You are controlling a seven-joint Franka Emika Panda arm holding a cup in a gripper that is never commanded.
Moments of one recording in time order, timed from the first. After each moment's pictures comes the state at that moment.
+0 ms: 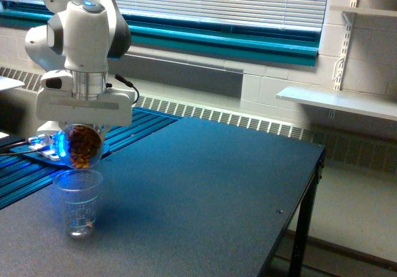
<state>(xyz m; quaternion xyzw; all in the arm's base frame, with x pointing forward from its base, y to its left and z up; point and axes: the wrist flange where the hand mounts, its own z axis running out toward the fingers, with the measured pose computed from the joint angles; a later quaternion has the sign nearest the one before) 0.261 -0.235 0.280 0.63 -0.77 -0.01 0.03</state>
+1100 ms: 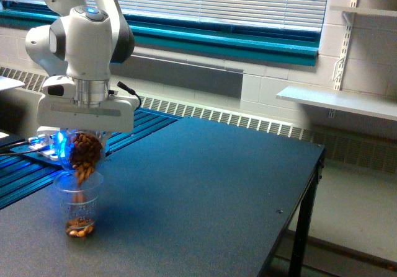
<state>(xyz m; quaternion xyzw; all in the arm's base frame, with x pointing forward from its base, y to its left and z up) 0.270 -0.241 0.270 0.63 -0.77 -0.03 0.03</state>
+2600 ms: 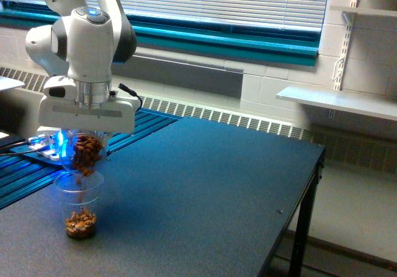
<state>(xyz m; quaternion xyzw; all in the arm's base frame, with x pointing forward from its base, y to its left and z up) 0.274 -0.242 0.269 0.63 -0.77 -0.05 0.03</state>
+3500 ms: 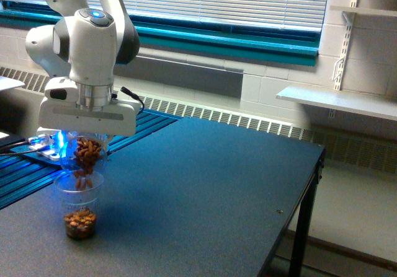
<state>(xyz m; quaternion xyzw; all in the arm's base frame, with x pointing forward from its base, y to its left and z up) 0.283 -0.248 0.267 0.64 -0.77 -0.06 0.05</state>
